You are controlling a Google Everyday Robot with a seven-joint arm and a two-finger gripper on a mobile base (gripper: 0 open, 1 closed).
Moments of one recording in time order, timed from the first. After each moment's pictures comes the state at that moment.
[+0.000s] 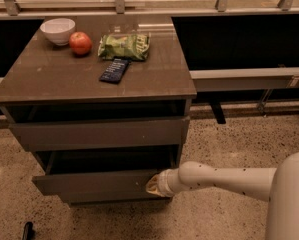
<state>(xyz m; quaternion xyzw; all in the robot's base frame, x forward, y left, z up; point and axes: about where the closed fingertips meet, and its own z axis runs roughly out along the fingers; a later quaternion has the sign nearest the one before) 0.543 -0.021 0.378 -0.65 0.68 0.15 0.31</state>
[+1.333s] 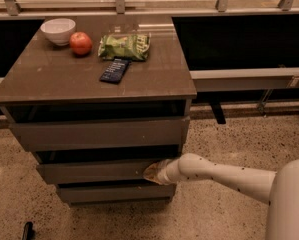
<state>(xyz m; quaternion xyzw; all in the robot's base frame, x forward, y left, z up) 0.598 -0.012 0.384 -0.65 0.65 0.13 0.36</state>
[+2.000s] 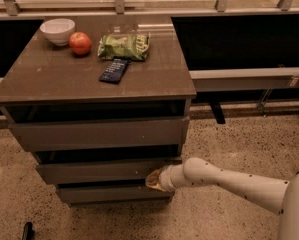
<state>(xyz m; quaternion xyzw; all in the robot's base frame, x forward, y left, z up) 0.570 -0.018 0.380 -0.66 0.64 0.16 0.35</state>
